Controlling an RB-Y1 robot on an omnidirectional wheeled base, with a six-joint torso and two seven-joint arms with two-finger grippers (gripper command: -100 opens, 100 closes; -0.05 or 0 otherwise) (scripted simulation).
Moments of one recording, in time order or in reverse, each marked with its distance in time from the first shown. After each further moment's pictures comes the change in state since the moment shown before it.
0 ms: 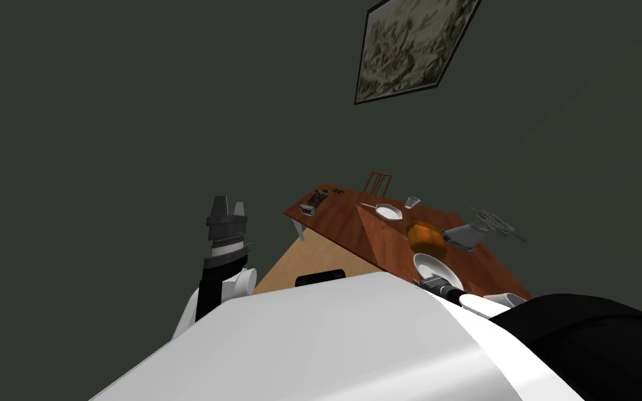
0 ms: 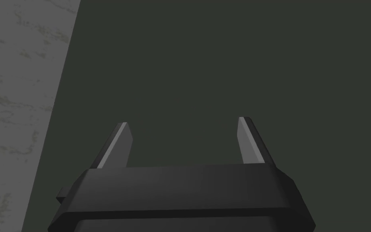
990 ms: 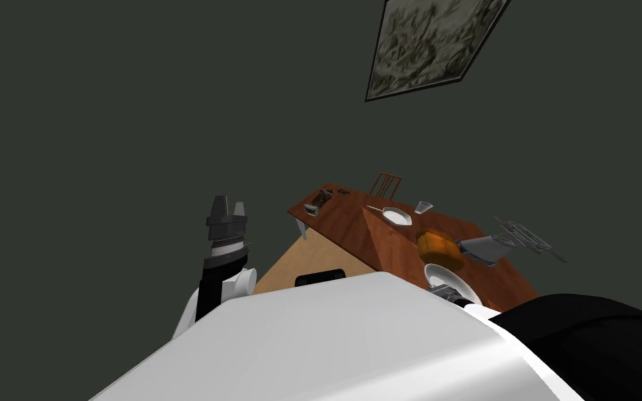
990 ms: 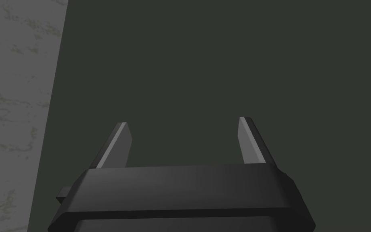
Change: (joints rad) left arm 0.000 0.000 0.000 0.000 0.000 0.000 0.000; right arm -0.017 0.040 0.055 0.098 0.016 0.030 0.040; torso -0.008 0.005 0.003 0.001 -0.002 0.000
